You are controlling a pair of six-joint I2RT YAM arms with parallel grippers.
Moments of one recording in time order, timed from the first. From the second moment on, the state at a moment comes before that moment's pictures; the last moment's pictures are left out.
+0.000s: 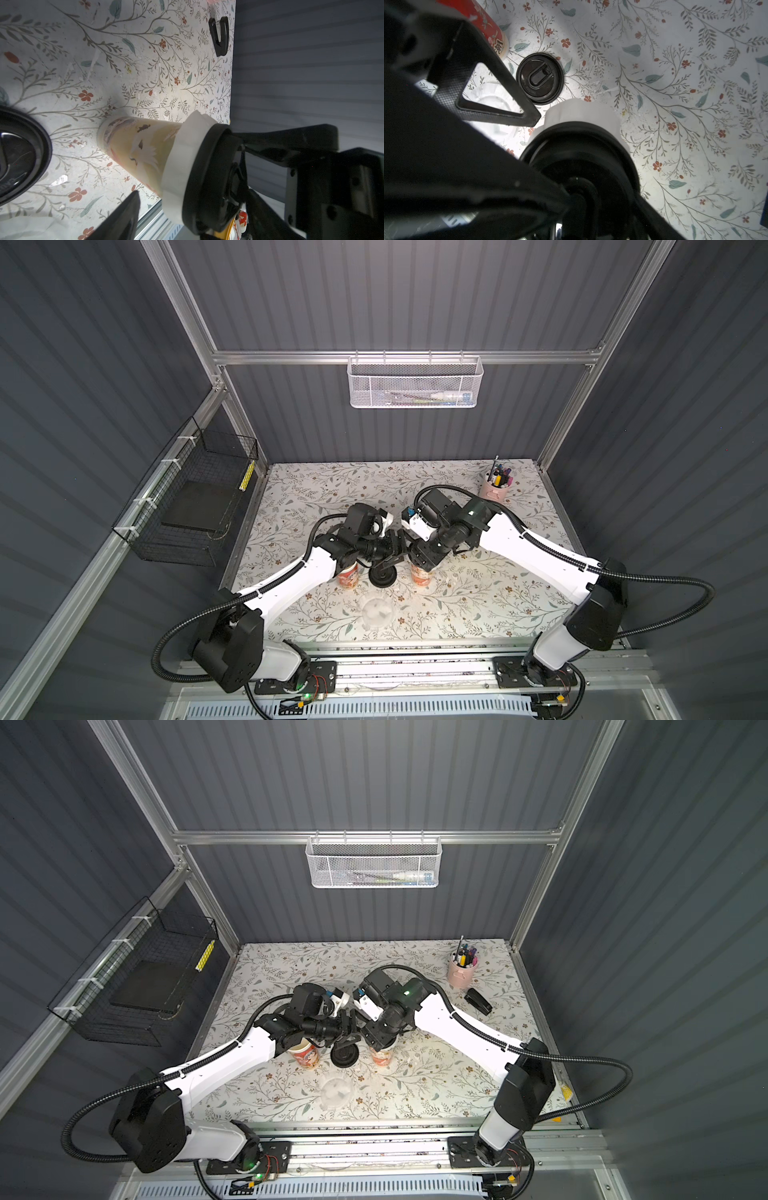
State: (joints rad) left arm -0.63 1.39 0.95 -0.27 0.64 -0.96; right arm 0.83 1.64 1.51 -1.09 -0.05 0.01
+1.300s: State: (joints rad) left arm -0.63 1.43 0.94 -0.25 0.68 -0.91; right arm 0.71 1.47 1.66 -1.09 -0.15 0.27
